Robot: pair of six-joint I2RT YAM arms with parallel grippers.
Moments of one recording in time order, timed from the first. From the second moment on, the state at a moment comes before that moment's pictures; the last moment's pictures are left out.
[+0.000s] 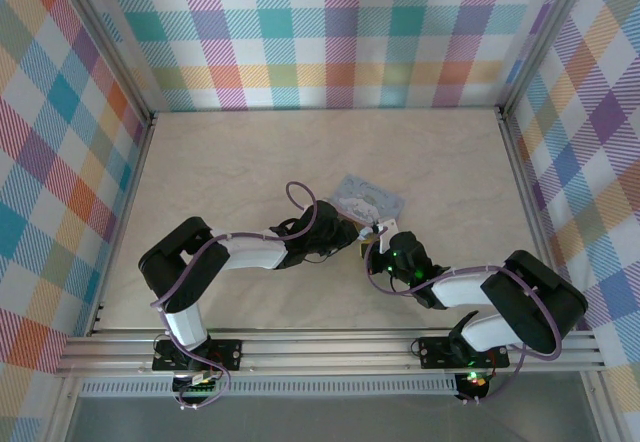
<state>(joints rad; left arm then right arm) -0.87 1.77 0.87 0.23 0.09 -1.23 0.71 1.39 0.23 0.65 0.02 0.34</state>
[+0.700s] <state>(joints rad) -0.87 1.77 0.87 0.23 0.08 -1.24 0.71 1.43 0.23 0.70 0.02 0.32</state>
